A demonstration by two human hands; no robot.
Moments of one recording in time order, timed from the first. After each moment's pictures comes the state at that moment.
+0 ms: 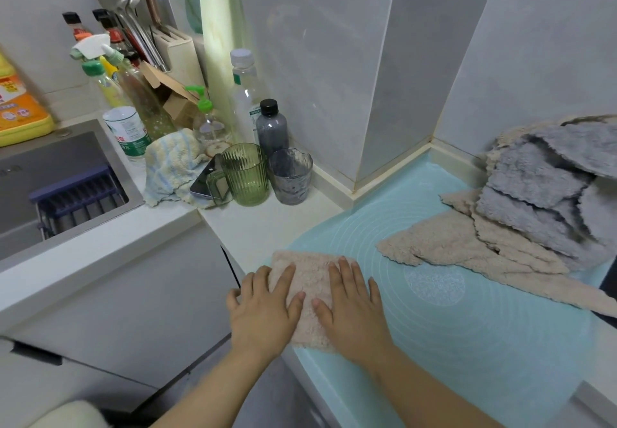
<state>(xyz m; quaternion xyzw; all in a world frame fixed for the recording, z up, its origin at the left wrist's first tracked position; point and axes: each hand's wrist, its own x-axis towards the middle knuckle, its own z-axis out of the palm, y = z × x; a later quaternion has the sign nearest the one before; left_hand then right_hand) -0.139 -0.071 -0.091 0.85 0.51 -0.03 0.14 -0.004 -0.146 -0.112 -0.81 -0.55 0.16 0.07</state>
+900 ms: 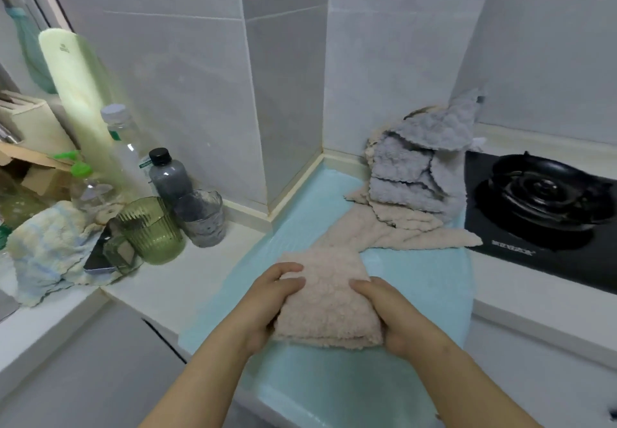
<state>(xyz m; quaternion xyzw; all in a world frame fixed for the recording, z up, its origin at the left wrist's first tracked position) -0.067 -0.073 -0.024 0.55 0.37 0.03 0.75 0.040 -0.219 -0.038 -0.64 0.02 0.46 0.62</state>
